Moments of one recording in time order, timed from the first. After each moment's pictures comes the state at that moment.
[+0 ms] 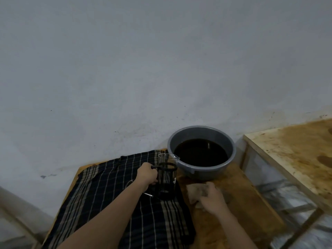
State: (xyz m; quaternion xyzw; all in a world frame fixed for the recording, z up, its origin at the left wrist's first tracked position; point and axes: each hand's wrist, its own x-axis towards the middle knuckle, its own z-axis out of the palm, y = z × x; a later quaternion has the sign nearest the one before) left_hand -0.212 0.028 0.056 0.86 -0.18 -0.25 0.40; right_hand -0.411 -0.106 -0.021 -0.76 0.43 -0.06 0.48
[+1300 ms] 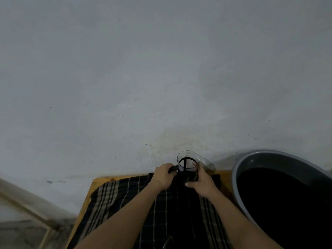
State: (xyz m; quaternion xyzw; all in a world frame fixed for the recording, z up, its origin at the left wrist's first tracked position) left_hand 0.047 -0.020 -0.012 0.89 -0.29 -0.22 0.27; right_hand -0.060 -0.148 -0.045 -0.79 0.30 -0.03 0.54
